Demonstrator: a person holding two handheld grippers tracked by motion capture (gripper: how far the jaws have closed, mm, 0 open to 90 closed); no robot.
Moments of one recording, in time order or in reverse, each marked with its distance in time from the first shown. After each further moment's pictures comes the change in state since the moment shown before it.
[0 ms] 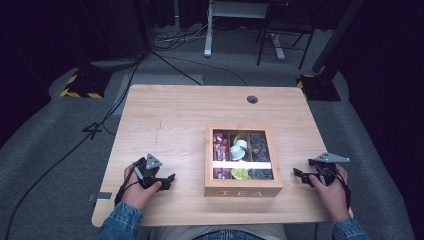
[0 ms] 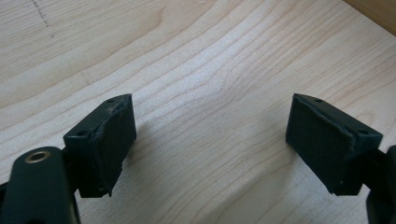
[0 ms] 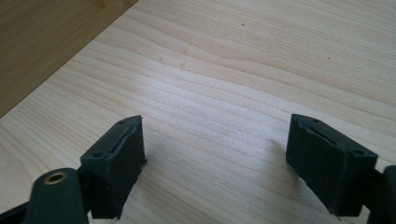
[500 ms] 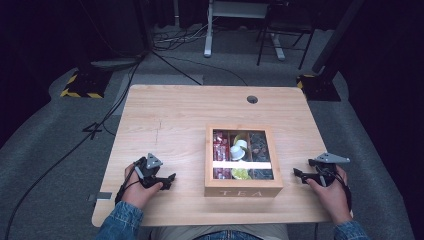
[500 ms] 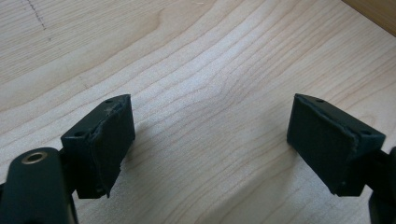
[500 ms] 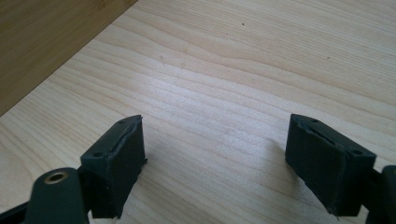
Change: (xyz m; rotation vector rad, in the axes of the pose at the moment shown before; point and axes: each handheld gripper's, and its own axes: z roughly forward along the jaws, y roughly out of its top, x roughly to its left) left arm 0.000 0.001 0.001 -0.001 -0.008 0.003; right arm 0.001 -0.001 -0.001 -0.002 -0.003 -0.005
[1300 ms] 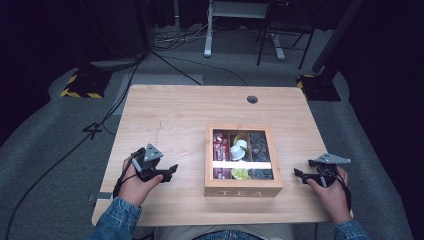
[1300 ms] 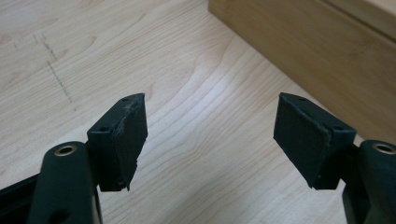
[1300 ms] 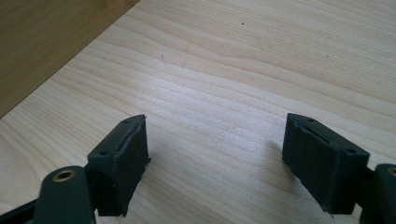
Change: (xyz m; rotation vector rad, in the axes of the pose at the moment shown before) left arm -0.015 0.044 -0.045 -0.075 -0.038 0.046; right arm 0.000 -0.001 -0.002 -0.003 0.003 0.005
